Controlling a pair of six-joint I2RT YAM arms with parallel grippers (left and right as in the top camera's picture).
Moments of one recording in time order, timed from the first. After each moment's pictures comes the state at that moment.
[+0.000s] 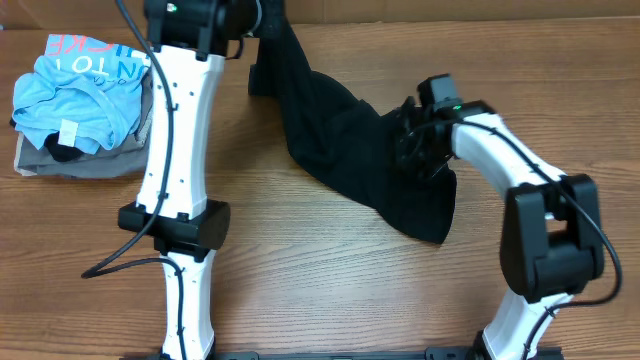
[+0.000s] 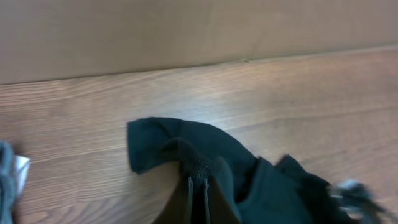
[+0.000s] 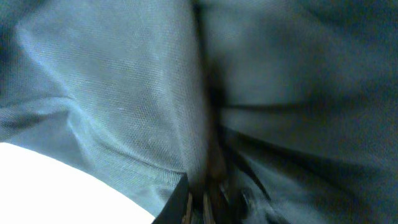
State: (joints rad) left arm -0.22 2.30 2.91 -1.39 0.09 -0.17; right arm 0.18 1.95 1.40 -0.81 -0.36 0.16
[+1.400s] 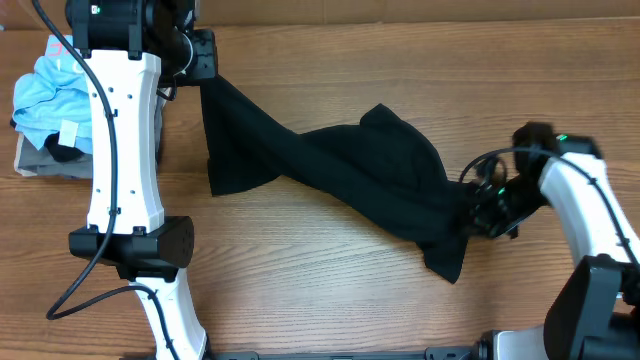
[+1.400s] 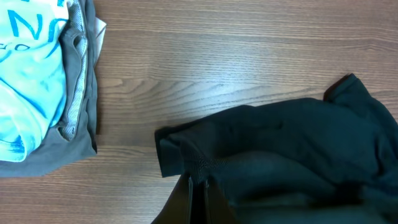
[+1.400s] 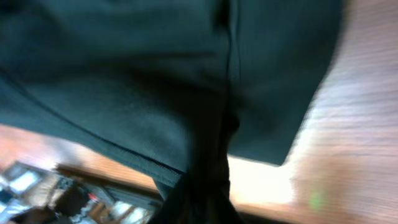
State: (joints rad) left arm -0.07 2.12 2.65 -1.68 0.05 -0.15; right arm -0.12 1.62 1.10 -1.30 -0.47 0.09
